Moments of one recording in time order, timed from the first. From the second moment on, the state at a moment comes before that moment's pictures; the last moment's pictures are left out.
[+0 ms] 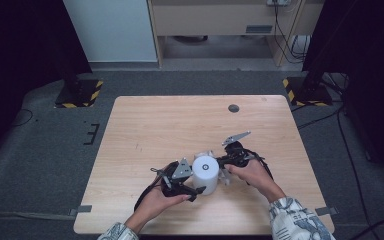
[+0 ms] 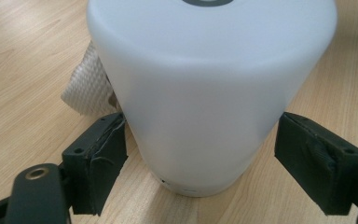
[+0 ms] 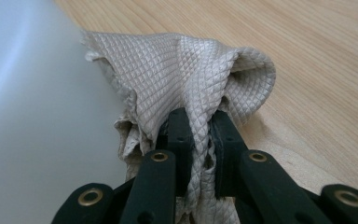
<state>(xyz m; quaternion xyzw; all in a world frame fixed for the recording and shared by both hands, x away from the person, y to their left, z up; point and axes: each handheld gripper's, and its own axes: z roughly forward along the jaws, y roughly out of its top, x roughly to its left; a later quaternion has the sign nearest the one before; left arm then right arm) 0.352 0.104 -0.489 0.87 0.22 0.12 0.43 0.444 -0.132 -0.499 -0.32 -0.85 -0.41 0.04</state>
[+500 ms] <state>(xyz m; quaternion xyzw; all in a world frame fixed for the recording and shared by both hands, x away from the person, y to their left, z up) 0.352 0.104 -0.489 0.87 0.22 0.12 0.43 0.422 -0.154 -0.481 -0.32 -0.84 -0.43 0.02</state>
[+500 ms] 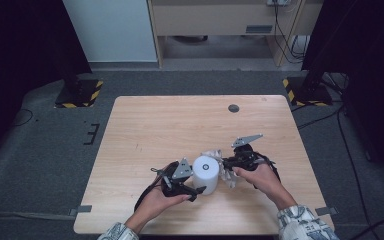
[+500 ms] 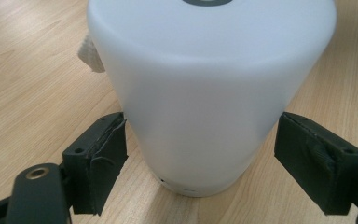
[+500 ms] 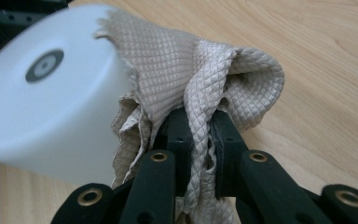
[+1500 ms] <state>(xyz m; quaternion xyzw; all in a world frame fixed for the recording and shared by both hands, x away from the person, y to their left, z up) 0.354 0.107 -0.488 0.86 0.22 0.11 0.44 0.387 -0.169 -0.499 -0.31 -0.85 -0.42 0.02</state>
